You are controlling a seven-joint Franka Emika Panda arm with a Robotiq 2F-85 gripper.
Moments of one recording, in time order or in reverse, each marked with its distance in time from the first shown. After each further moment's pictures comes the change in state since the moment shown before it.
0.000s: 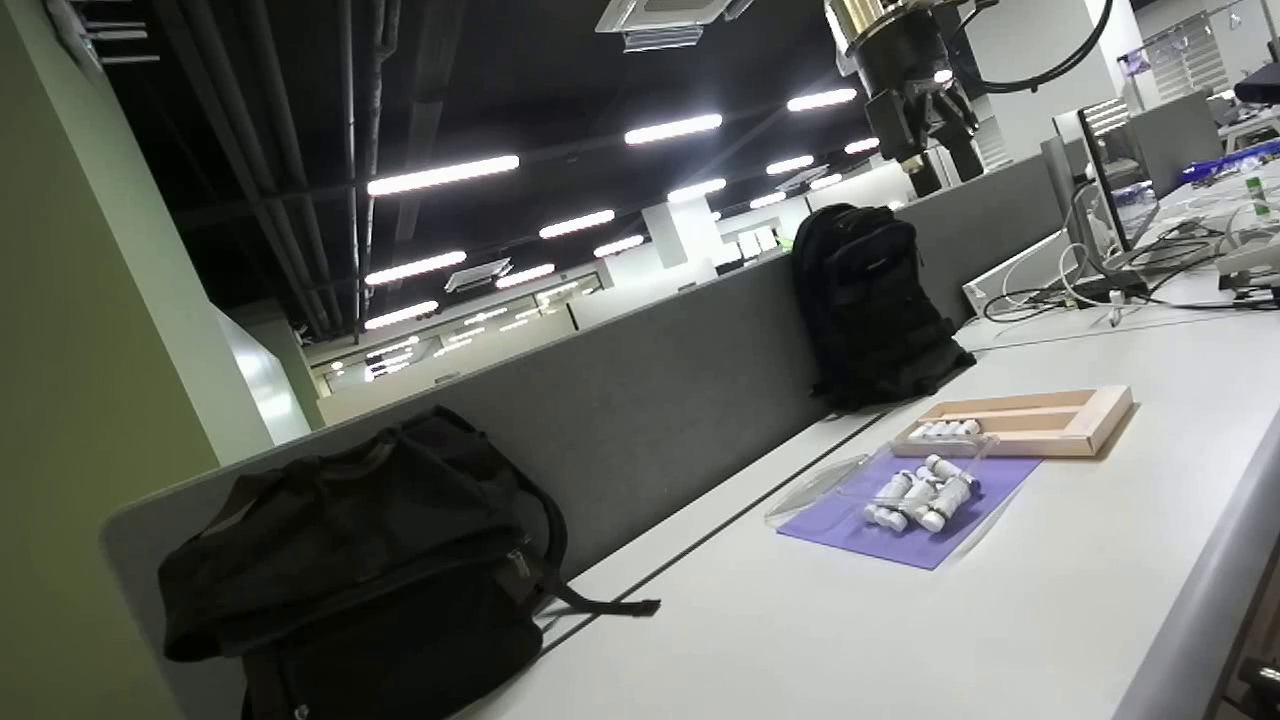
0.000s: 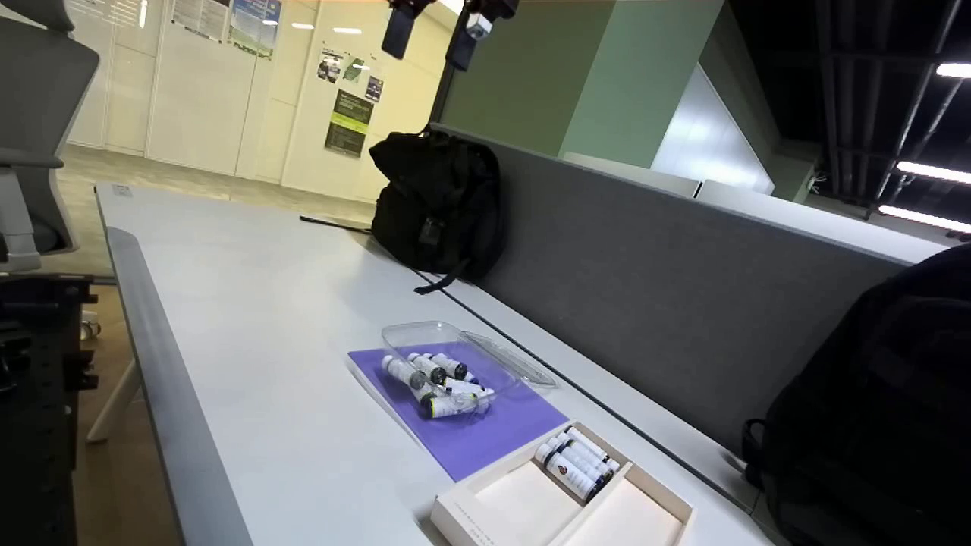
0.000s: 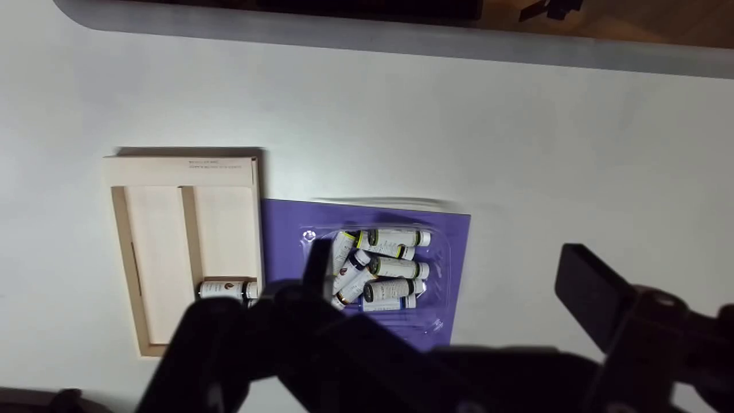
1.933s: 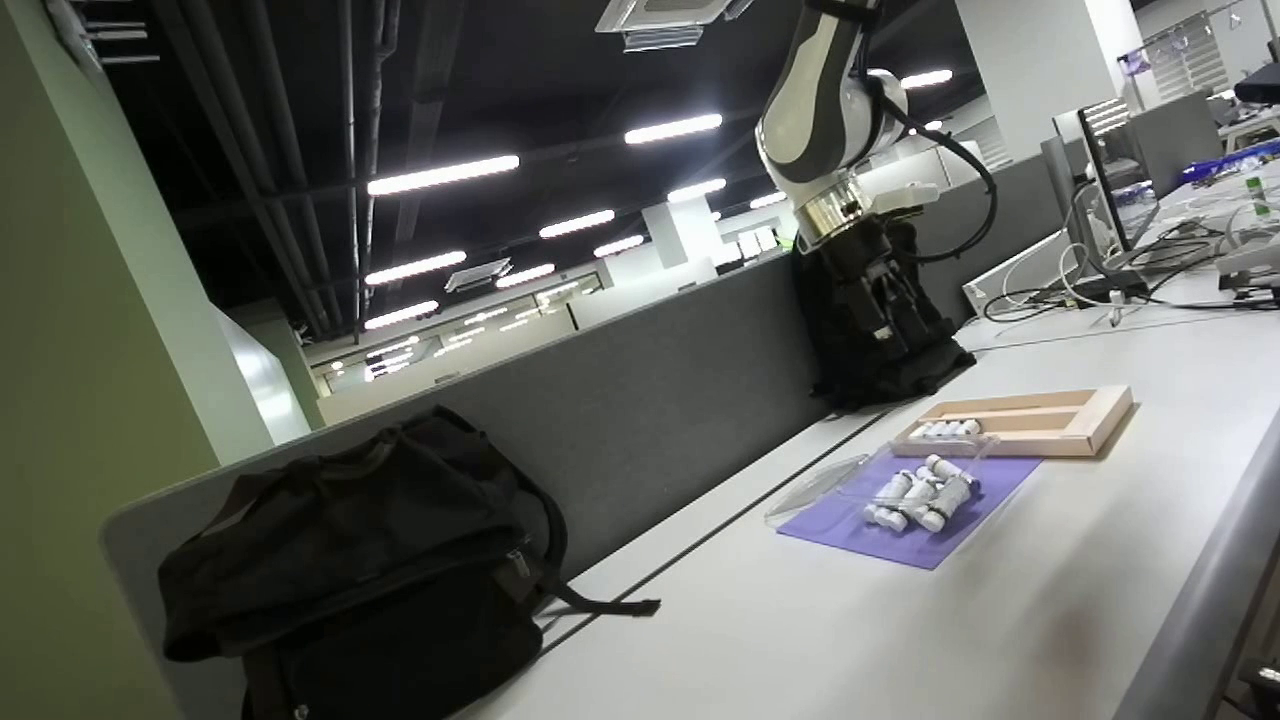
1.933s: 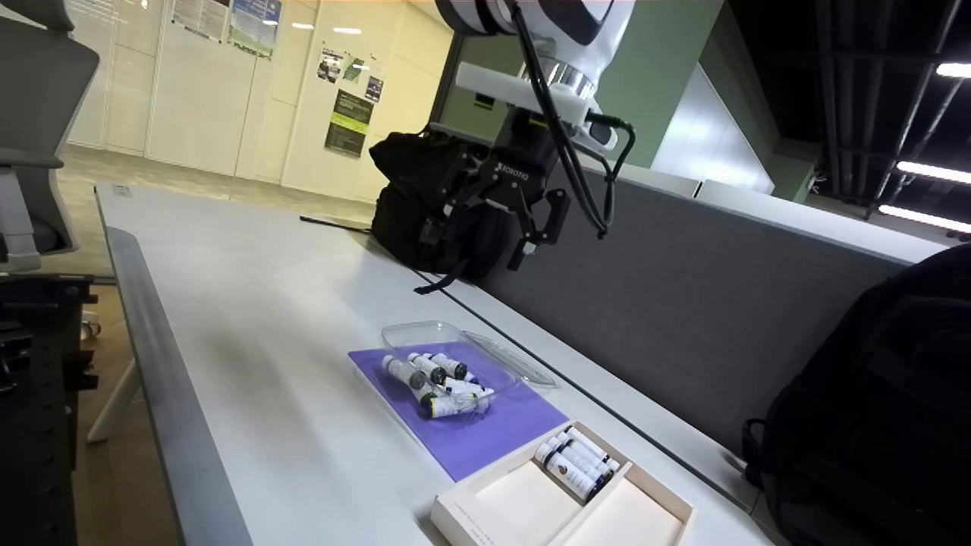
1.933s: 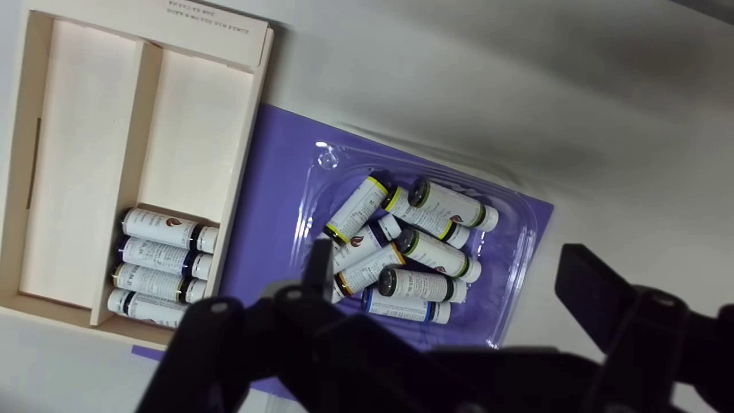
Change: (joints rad) arm 0.004 0.674 -0.042 0.252 -0.041 0.302 -0.271
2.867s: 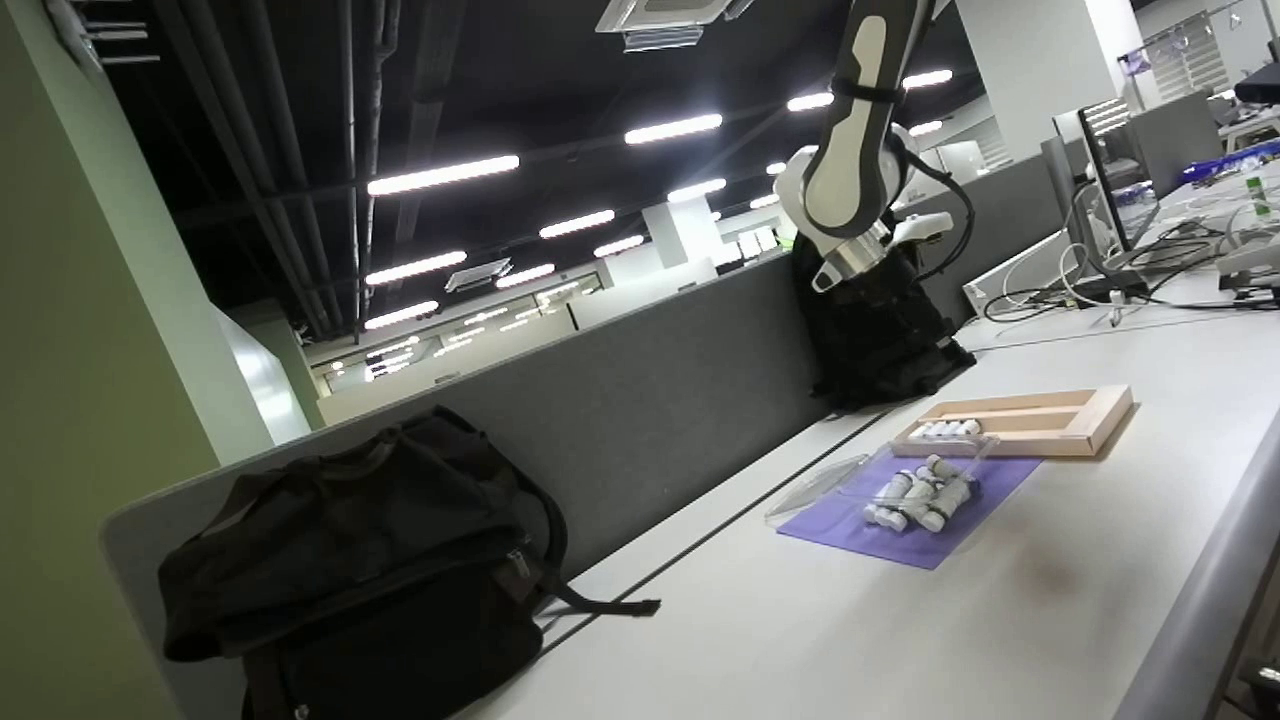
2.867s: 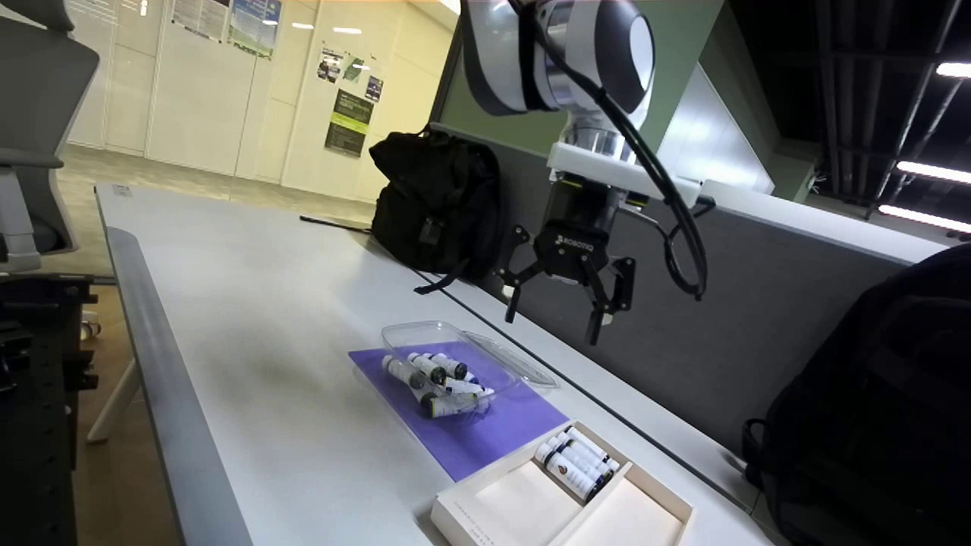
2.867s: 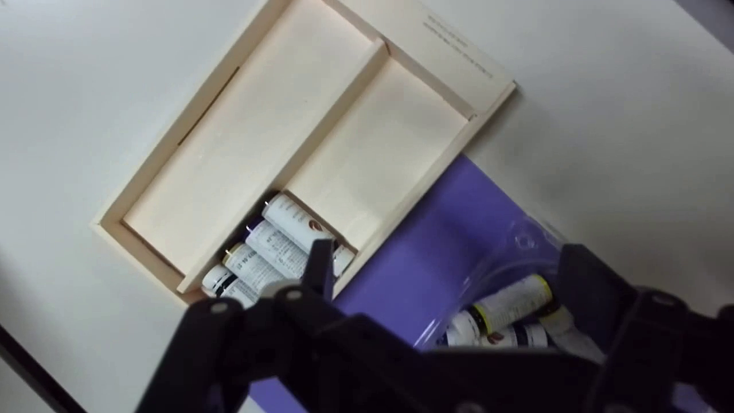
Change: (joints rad) arm -0.094 0.203 -0.023 0.124 -0.316 0.058 -0.334
